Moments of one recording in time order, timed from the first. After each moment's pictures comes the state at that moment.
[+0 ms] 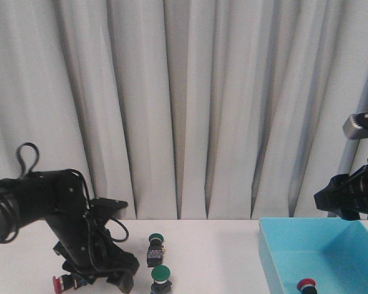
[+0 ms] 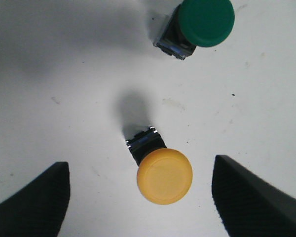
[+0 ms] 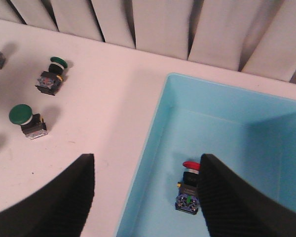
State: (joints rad) left arm -0.30 2.01 -1.60 -0.22 1.05 0.21; right arm 0.01 1.32 -1.28 0.28 0.79 -0.33
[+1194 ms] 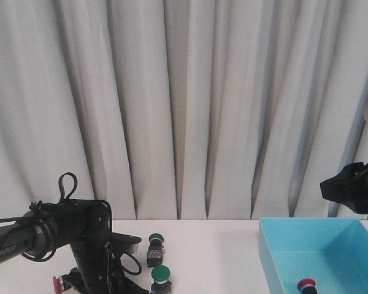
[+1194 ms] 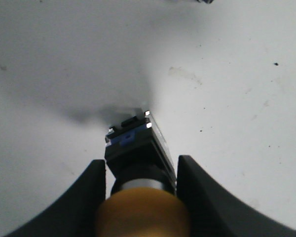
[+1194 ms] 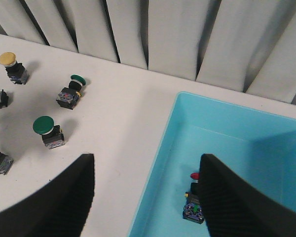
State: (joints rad) left arm -0.35 2.16 -1.61 -0.18 1.10 0.13; right arm 0.01 1.24 -1.28 0.33 0.82 -0.36
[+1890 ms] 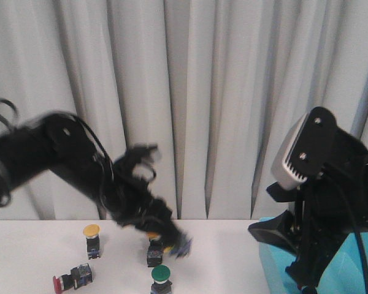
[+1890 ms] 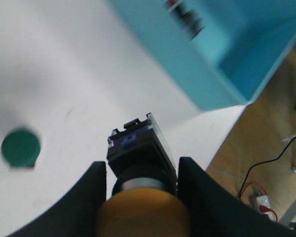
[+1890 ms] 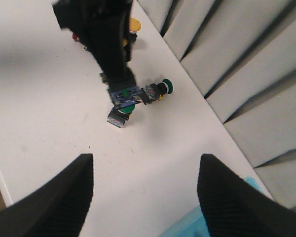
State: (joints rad) left arm -0.35 1.92 -1.87 -0.66 1.22 0.55; right arm 0.33 1.24 -1.27 0.37 0.83 -0.92
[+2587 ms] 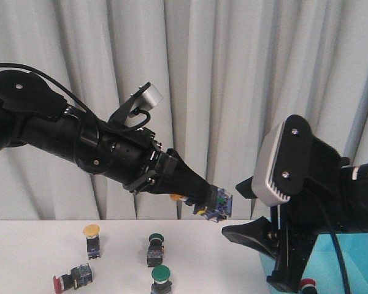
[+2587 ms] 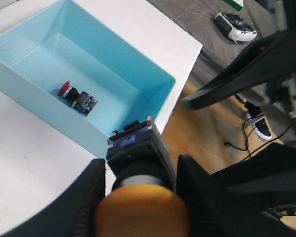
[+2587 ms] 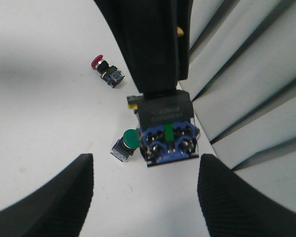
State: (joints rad) left arm -0.38 1.80 -1.88 -0.92 1.25 0.58; right arm 0.35 1.28 -1.24 0.58 0.76 -1.22
